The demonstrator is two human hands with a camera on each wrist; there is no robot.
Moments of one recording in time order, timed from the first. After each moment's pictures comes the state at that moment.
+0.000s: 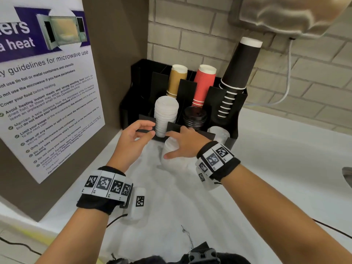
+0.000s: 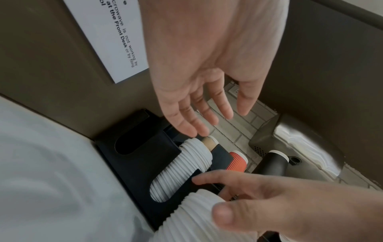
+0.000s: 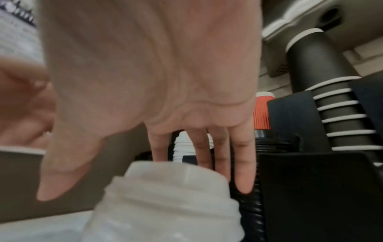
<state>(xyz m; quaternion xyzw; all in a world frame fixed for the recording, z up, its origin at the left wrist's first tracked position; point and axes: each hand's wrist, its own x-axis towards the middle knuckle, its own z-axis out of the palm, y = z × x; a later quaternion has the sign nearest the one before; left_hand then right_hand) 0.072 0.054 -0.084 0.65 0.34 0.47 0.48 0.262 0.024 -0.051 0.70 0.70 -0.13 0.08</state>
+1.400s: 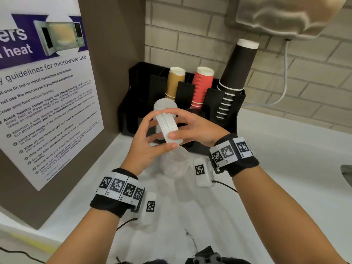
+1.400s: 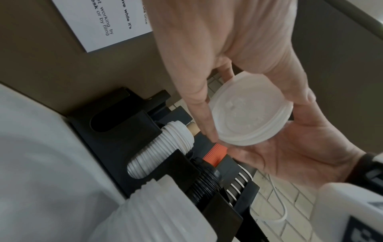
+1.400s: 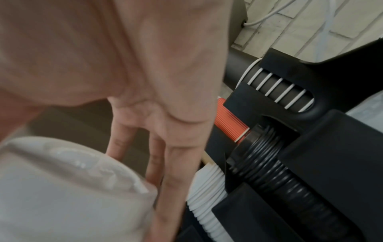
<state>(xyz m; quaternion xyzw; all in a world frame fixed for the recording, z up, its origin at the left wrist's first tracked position) 0.096 0.037 -0.073 0.64 0.20 0.49 0.56 0.274 0.009 -0.003 0.53 0.63 -0.48 -0.31</state>
